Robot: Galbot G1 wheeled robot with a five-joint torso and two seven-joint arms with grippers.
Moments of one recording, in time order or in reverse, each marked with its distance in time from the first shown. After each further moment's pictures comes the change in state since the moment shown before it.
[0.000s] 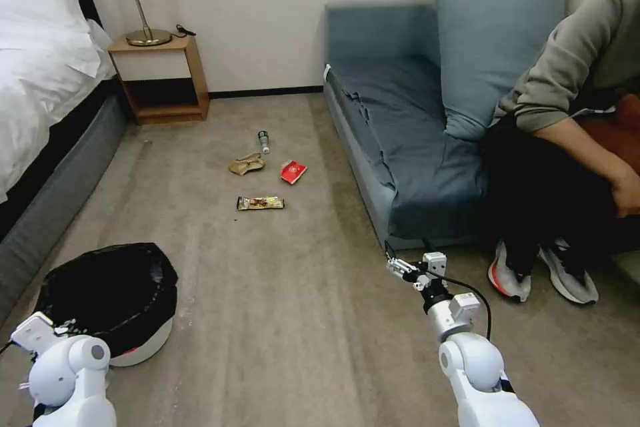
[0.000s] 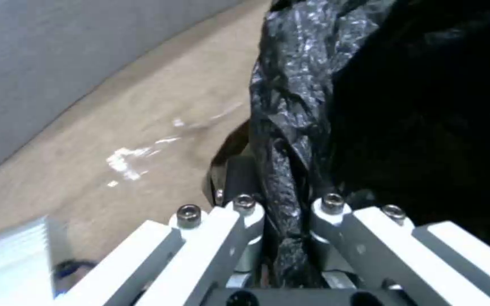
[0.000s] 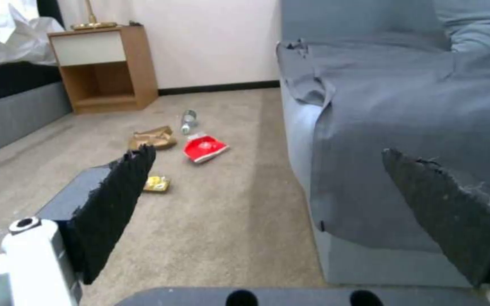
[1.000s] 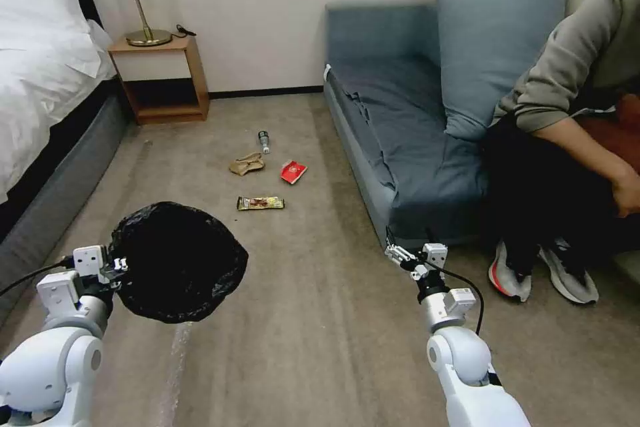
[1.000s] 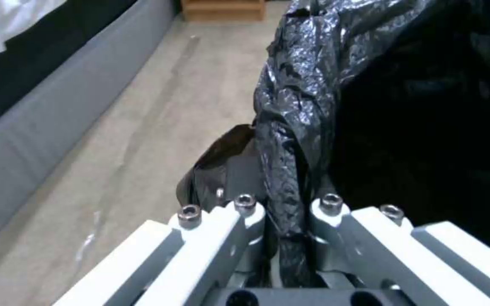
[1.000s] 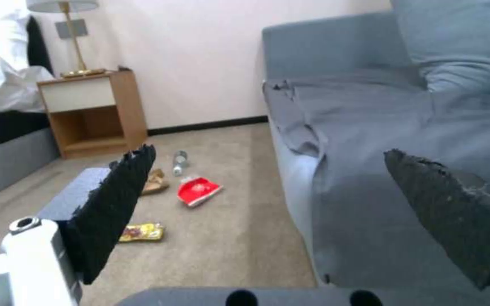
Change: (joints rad) left arm 0.103 0.099 0.113 -0.307 0.231 0.003 0.483; right arm 0.025 0.014 -0.052 0.027 0.020 0.068 0.104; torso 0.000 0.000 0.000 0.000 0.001
